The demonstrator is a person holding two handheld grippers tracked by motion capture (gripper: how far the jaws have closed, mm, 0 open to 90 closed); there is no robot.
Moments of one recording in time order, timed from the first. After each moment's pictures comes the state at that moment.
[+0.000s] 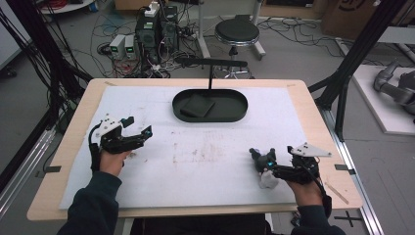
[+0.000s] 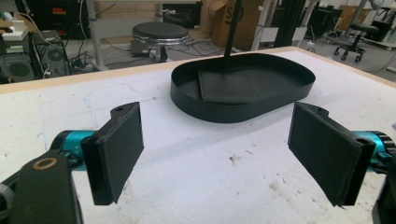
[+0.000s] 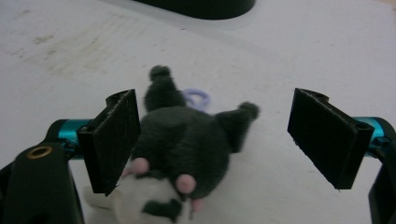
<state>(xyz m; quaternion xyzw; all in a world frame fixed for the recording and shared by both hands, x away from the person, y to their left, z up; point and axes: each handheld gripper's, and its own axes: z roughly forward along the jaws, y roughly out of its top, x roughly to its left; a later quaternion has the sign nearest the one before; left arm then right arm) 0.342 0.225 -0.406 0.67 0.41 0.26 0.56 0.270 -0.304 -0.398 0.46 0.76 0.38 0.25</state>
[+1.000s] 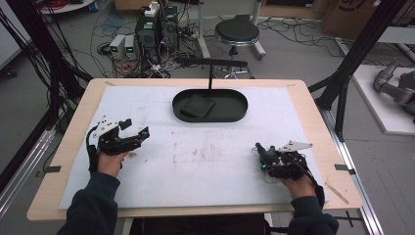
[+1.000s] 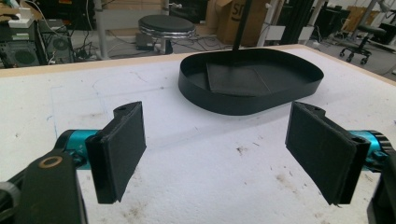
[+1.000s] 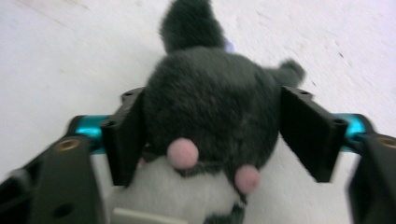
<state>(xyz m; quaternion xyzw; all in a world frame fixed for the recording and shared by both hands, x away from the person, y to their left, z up) 0.341 0.232 -0.411 0.67 0.43 0.26 0.55 0.301 -0.302 -0.427 0.44 0.82 0.31 0.19</state>
